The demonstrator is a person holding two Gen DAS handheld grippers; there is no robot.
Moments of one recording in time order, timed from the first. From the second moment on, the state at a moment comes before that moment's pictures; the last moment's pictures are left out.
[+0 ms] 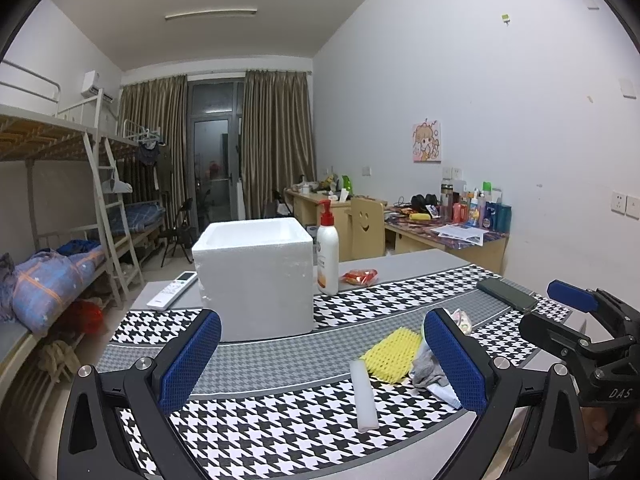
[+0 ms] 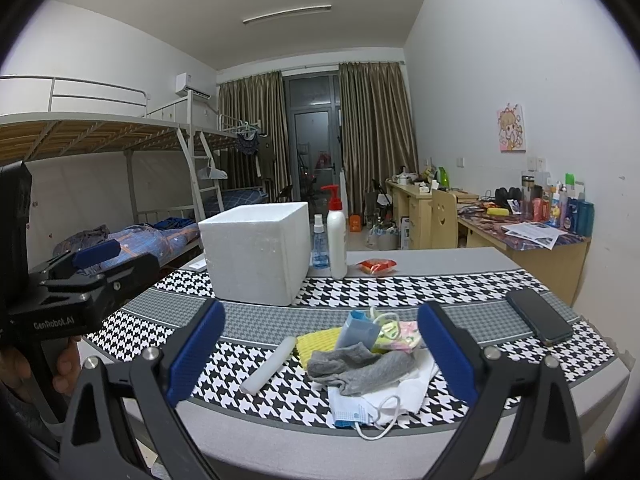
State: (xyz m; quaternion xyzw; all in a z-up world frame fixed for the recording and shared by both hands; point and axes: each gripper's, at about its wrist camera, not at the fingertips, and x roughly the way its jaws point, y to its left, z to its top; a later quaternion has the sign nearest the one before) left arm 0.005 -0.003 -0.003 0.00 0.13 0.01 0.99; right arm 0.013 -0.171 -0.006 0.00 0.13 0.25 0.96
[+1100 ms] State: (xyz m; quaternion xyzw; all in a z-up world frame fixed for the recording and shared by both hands) left arm 0.061 -0.021 -0.039 0.02 0.23 -0.04 0.97; right arm 0.052 -0.175 -0.032 0.00 0.19 0.21 0.96
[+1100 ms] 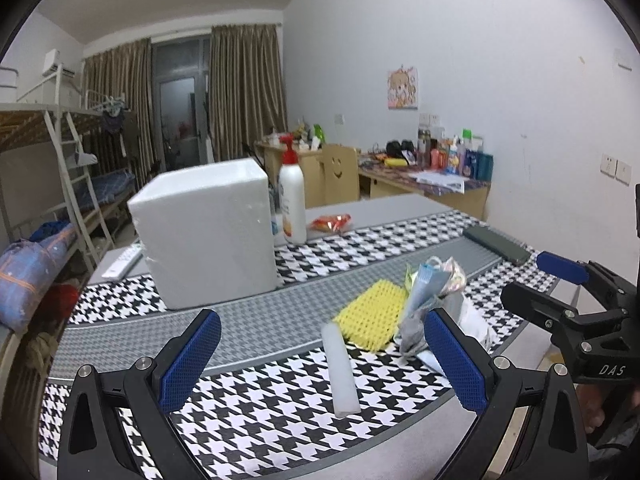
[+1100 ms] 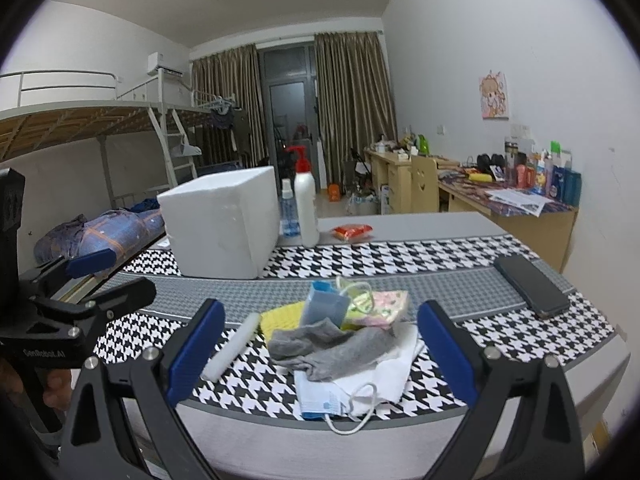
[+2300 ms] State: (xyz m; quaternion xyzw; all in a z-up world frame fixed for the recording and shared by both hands) left arm 0.127 -0.037 -0.099 0.03 0.36 -0.06 0.93; right arm 0.104 -0.177 -0.057 0.02 0.26 0.21 0.94
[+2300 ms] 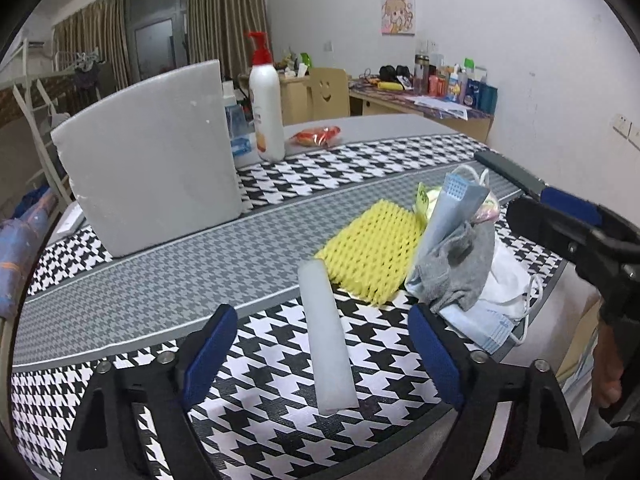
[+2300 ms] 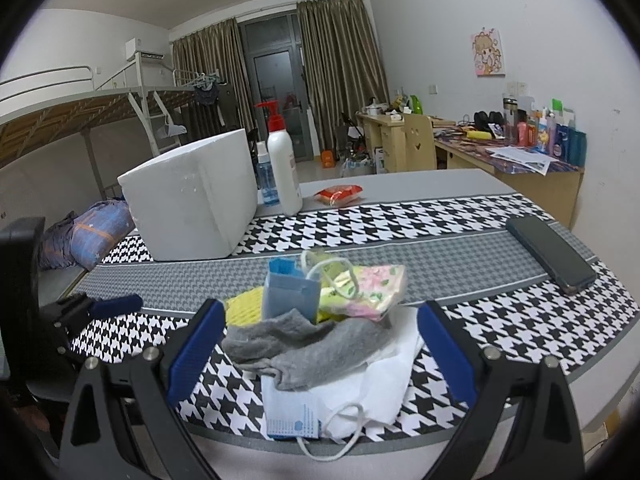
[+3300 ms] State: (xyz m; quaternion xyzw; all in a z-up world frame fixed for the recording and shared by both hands) left arm 0.139 -0.045 -0.123 0.05 0.42 -0.05 0.90; right arm 0.137 -0.157 -0.072 0.05 0.29 0.25 0.92
